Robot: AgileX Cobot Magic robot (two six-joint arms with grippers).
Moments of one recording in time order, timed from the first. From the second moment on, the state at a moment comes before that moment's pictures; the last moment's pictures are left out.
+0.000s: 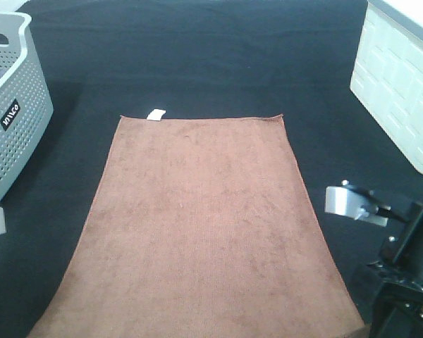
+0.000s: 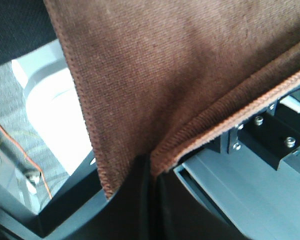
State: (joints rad) left arm -0.24 1.36 -0.56 -0.54 1.17 0.24; right arm 0.32 1.49 -0.62 0.52 1.19 -0.33
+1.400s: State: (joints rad) left arm -0.45 1.62 -0.63 -0.54 1.06 0.21; right arm 0.31 1.67 -0.62 0.53 1.09 -0.38
